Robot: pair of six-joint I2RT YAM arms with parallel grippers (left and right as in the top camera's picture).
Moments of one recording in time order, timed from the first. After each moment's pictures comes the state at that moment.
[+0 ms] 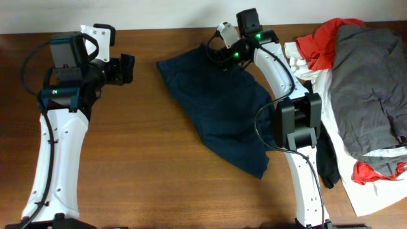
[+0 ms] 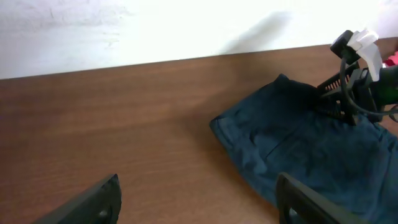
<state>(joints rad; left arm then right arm) 0.05 1.53 1.45 -0.57 0.24 0.09 0.22 2.62 2.43 -0.83 -0.38 -0.29</state>
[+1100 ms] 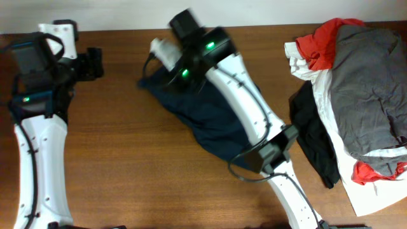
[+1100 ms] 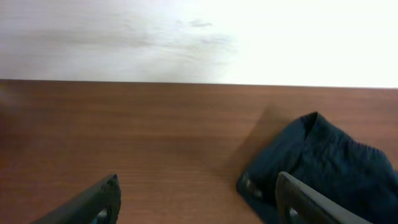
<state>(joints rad) 0.22 1.49 1.47 -0.54 0.22 0.07 0.64 2.53 2.90 -1.55 -0.47 -0.18</state>
